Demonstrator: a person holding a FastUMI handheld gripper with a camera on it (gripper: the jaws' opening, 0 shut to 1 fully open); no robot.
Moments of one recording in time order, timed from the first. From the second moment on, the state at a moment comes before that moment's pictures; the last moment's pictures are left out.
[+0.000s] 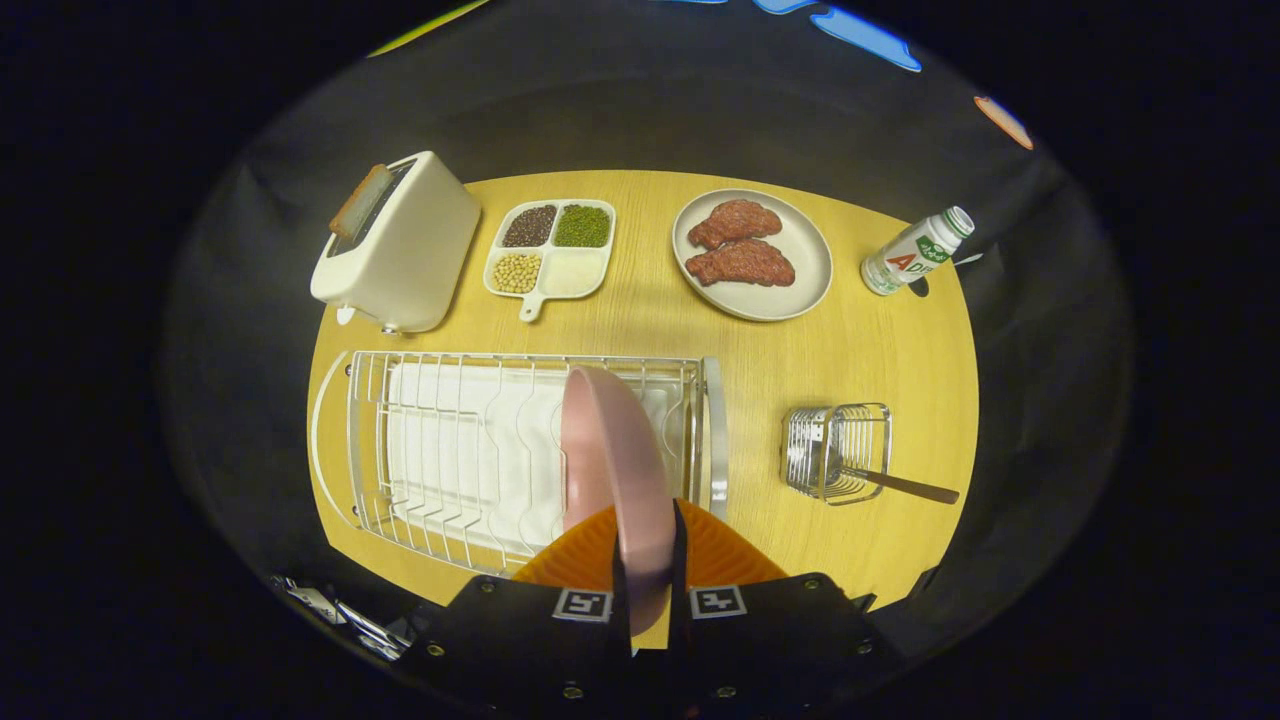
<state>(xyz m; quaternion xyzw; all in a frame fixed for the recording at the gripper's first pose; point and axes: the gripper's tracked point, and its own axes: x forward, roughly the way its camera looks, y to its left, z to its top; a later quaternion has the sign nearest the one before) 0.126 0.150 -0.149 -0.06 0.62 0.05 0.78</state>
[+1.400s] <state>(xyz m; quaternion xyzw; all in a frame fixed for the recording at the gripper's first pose) -0.024 0.064 -0.105 0.02 0.58 0.11 0.81</state>
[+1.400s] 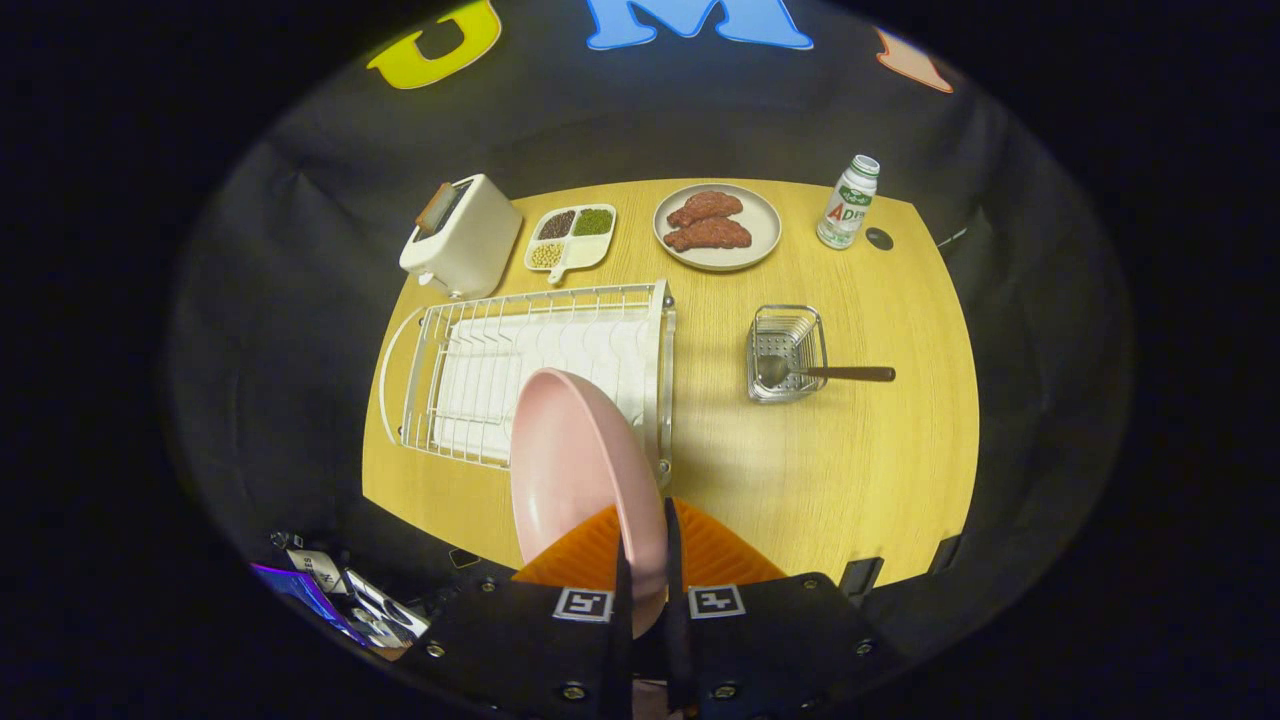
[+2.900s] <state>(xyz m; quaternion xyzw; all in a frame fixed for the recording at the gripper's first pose) -0.075 0.011 -0.299 0.08 0.63 0.11 0.76</state>
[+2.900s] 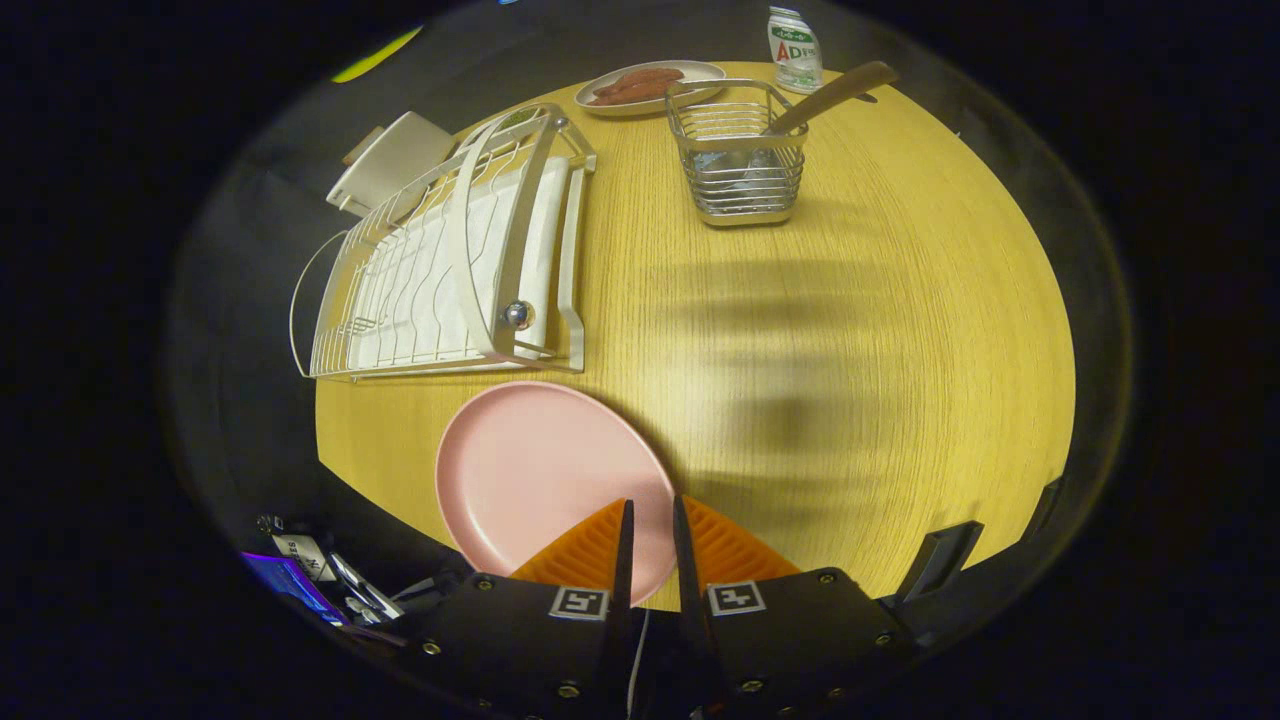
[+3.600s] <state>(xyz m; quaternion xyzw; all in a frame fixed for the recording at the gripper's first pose) -0.010 -0.025 -0.229 0.00 0.44 0.09 0.89</state>
